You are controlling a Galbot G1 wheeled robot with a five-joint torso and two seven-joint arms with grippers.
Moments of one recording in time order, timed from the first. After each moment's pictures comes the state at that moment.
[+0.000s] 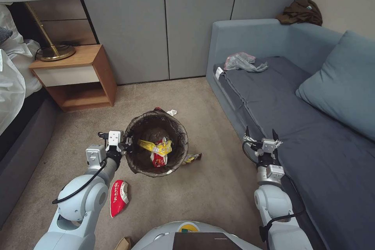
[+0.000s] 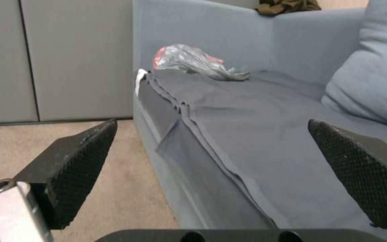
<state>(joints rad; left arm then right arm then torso) 1.51 -1.31 -0.64 -2.32 -0.36 0.68 -0.05 -1.46 1.47 0.67 1.88 0.02 0.17 0.14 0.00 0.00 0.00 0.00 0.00</state>
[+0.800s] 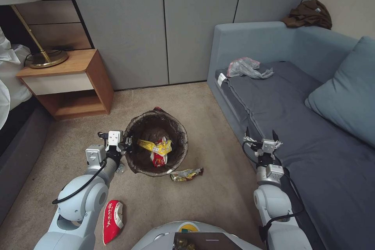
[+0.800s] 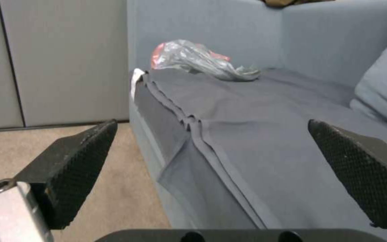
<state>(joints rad) 1.51 -1.31 -0.64 -2.32 -0.36 0.68 -0.05 -1.46 1.47 0.66 1.88 0.03 0.16 0.15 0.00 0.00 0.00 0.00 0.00</state>
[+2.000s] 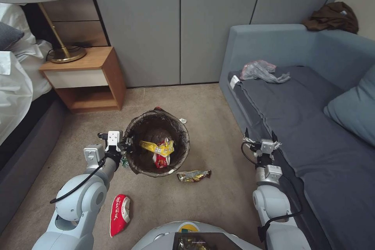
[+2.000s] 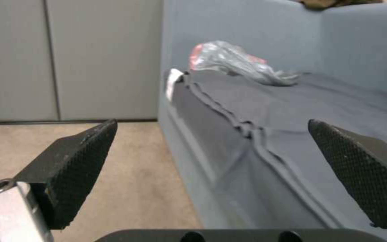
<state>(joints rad) 1.50 -1.31 -0.64 -2.33 -0.44 0.71 -0.08 -1.45 1.48 0.66 1.87 0.01 0.15 0.17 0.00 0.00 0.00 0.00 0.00</state>
